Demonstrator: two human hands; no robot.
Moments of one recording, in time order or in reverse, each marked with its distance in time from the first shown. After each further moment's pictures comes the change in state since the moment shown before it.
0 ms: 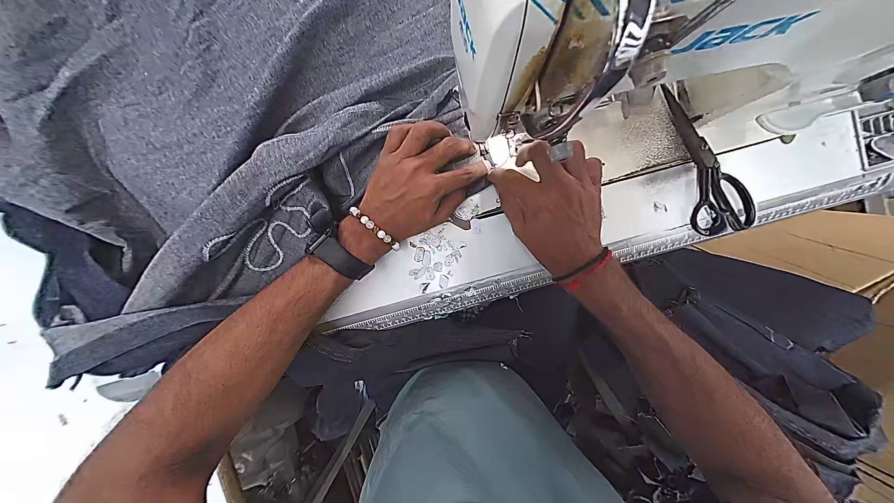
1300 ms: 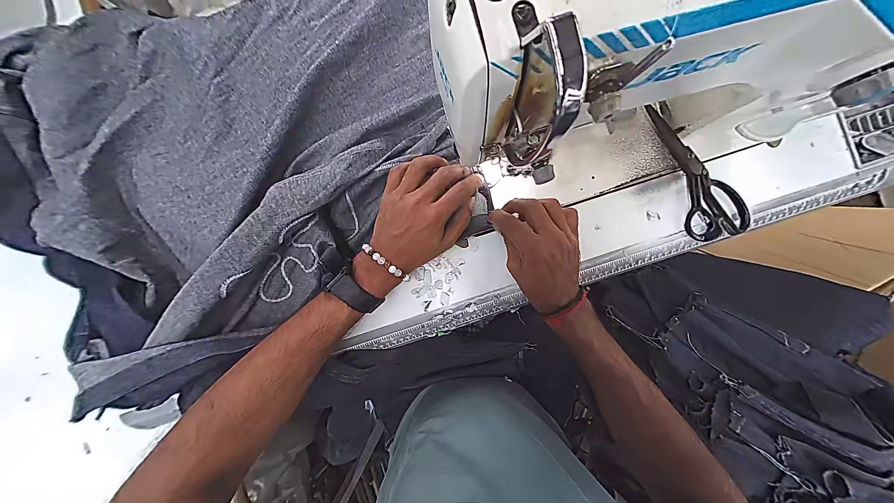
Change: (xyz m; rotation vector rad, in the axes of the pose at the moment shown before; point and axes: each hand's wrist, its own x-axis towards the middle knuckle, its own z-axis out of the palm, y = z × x) left_hand 0.002 0.021 0.000 0.043 0.000 -0.126; right_hand -0.033 -0.014 0.019 0.198 0.187 0.091
